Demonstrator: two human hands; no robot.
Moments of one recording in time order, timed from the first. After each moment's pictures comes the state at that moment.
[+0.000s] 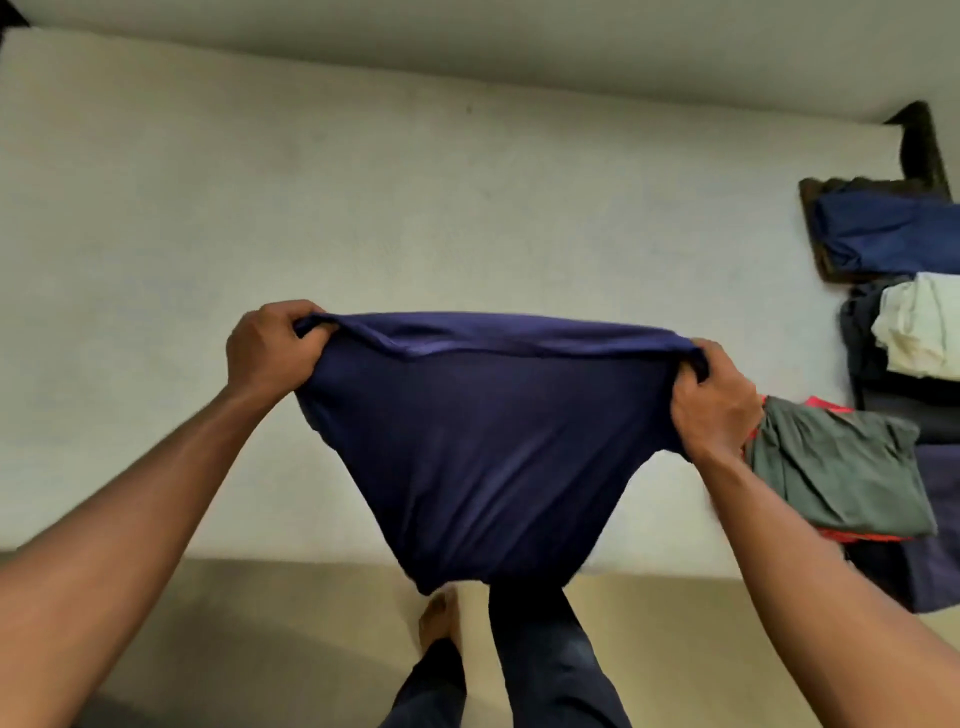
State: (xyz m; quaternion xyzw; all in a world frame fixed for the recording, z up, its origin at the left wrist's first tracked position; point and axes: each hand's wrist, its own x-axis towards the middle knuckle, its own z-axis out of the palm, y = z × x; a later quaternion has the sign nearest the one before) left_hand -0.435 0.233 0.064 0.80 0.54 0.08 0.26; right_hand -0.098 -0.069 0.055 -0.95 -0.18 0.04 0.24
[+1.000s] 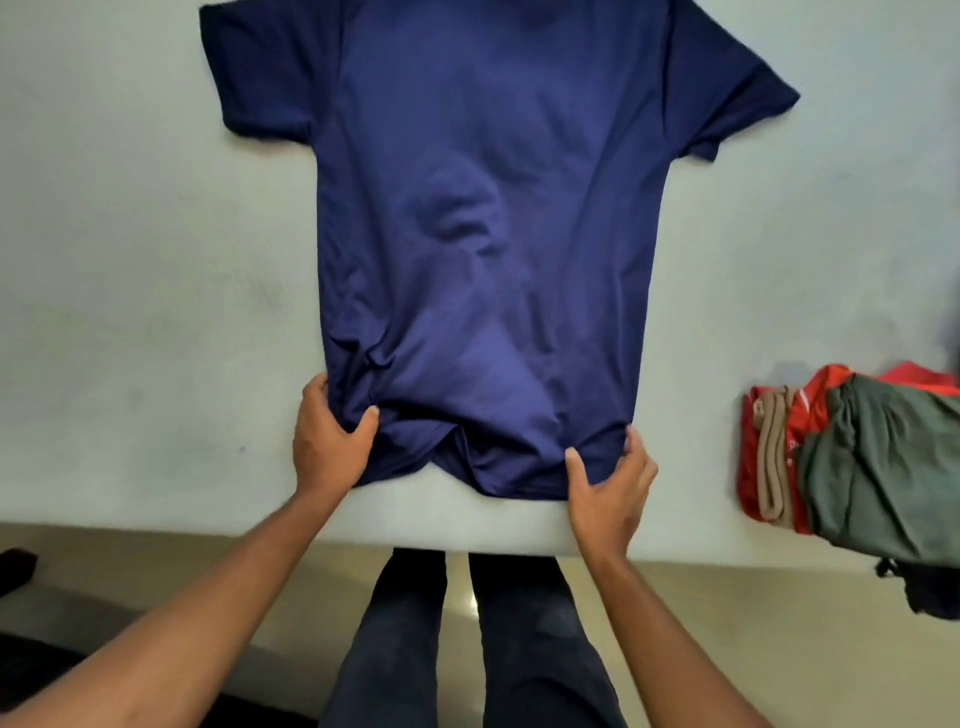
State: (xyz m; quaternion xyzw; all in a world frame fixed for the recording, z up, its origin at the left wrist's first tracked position) left_hand -0.403 0.086 -0.103 0.62 0.67 0.02 0.40; right_hand -0.202 -0.134 -0.114 -0.93 -0.04 0.25 0.27
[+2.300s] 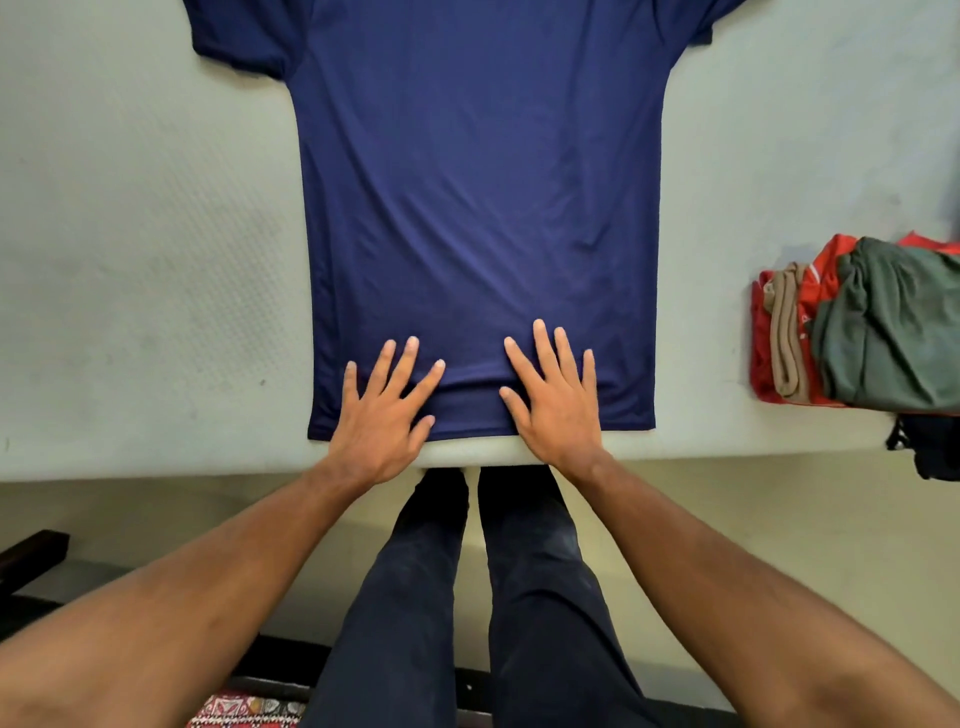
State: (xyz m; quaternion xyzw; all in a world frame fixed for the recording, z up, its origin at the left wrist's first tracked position) left_hand -0.451 0.033 -0.121 0.91 0.26 -0.26 0.20; right_hand -0.256 -0.127 -0.131 -0.85 -0.47 0.24 0.01
